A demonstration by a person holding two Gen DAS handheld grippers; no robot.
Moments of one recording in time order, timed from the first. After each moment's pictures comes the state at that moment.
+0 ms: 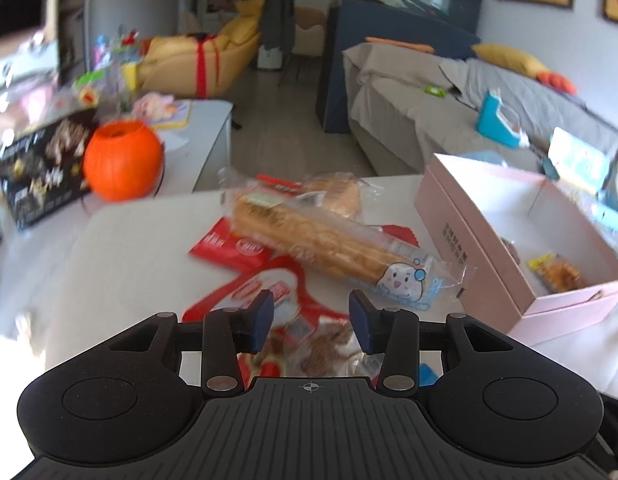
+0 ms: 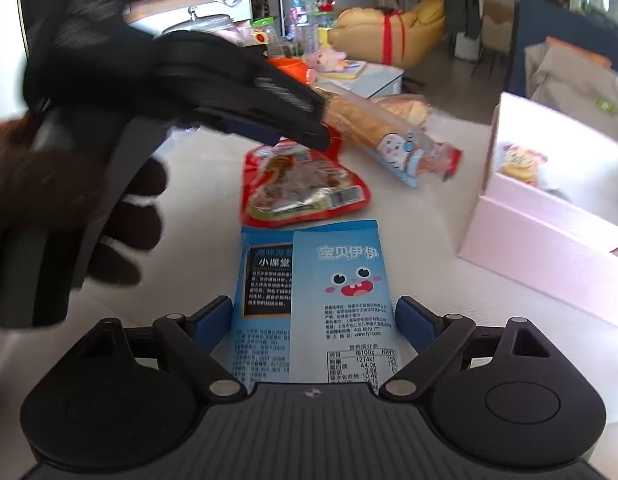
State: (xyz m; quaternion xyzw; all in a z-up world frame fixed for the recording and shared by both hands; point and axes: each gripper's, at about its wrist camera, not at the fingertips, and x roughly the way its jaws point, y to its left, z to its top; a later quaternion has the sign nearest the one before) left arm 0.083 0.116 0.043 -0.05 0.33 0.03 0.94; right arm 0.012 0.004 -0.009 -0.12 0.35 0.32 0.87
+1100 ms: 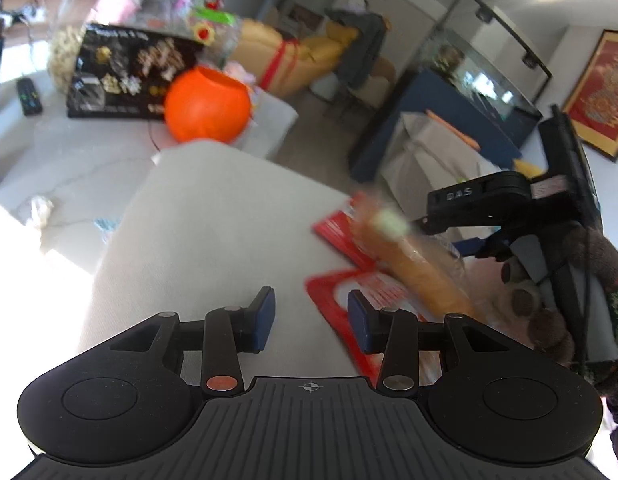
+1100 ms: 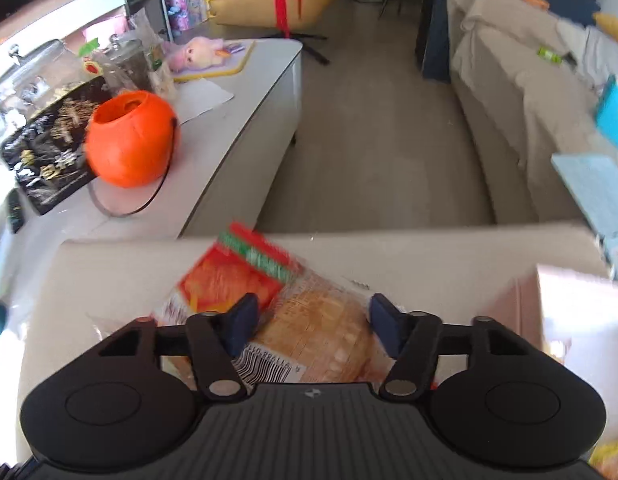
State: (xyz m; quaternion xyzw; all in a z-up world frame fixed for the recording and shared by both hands) left arm 0.021 0.228 0.005 -0.28 0.27 0.05 0.92; right arm 0.259 0.103 0.024 -0.07 0.45 0.18 0.87
